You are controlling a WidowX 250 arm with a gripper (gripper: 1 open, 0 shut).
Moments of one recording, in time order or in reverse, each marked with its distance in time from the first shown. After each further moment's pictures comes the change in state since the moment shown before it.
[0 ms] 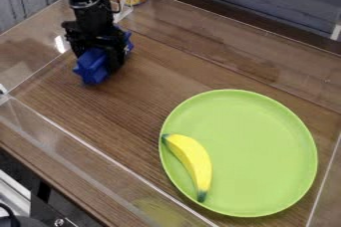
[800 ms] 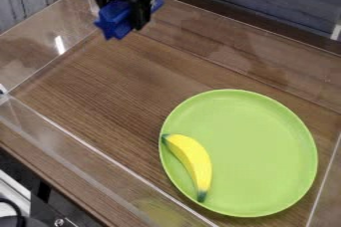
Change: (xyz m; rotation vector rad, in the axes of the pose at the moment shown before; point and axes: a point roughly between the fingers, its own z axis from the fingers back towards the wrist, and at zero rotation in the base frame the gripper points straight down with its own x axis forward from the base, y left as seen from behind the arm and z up) arm 0.025 -0.045 0.081 0.014 -0.108 -0.146
